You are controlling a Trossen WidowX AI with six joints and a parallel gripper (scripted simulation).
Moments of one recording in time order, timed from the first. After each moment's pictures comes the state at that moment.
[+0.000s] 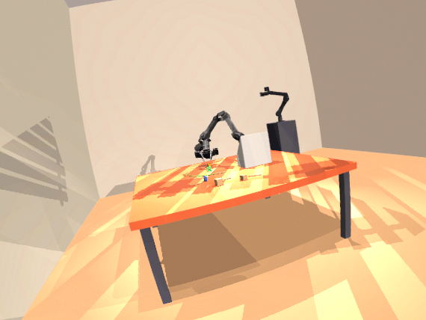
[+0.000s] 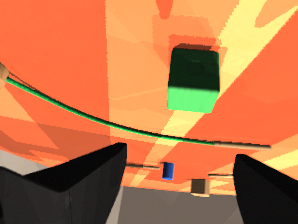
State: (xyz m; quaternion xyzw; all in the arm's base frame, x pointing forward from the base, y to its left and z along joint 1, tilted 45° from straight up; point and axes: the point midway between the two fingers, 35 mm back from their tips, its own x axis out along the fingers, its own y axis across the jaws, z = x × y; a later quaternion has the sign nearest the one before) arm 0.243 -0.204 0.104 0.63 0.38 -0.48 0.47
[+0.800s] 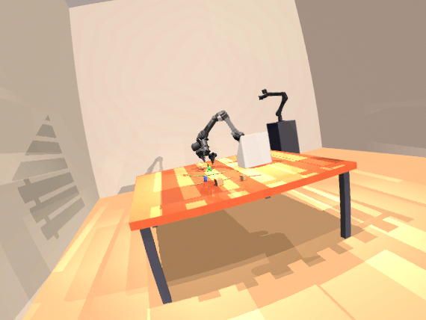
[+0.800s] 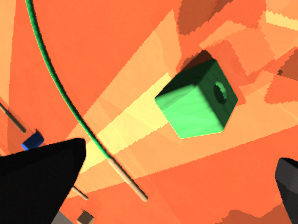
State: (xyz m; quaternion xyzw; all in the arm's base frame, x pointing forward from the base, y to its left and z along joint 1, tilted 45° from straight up) arm 0.247 -0.192 0.077 0.28 0.58 -0.36 0.68
